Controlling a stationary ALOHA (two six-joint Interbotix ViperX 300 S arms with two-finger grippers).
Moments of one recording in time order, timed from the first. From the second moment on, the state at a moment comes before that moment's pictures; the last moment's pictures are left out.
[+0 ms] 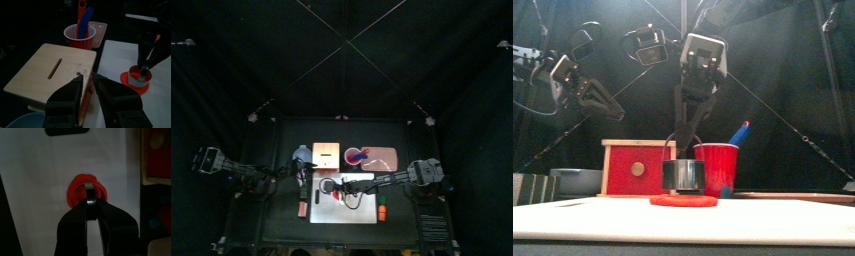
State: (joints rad) left arm -0.10 -0.41 1.19 -0.77 -0.63 0.60; right arm 0.11 0.25 0.15 -0.17 0.77 0.29
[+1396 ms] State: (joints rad) left arm -0.19 -0.32 1.11 -0.75 -0.62 0.58; right arm 0.12 0.08 0.34 -0.29 0.50 0.30
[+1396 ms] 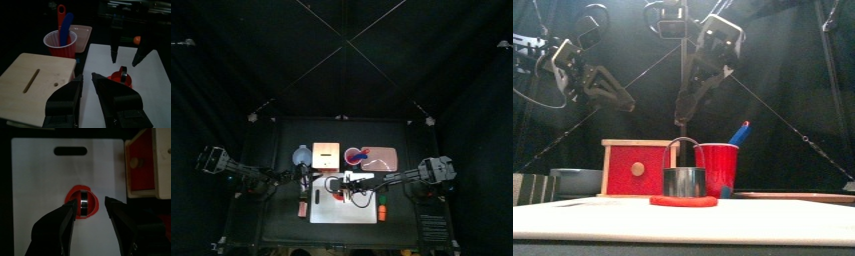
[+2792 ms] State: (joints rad) left arm -0.22 0.19 0.99 -0.35 -0.97 0.16; right arm 0.15 0.15 0.92 0.19 -0.85 -0.04
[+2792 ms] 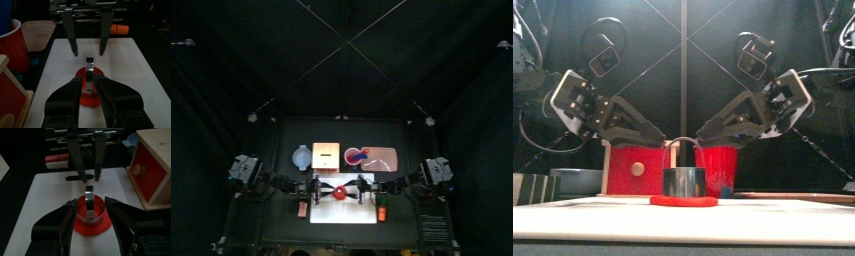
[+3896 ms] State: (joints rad) left arm -0.20 0.22 0.93 -0.35 -0.84 0.16; right arm 0.15 0.24 0.88 0.22 -0.87 -0.04
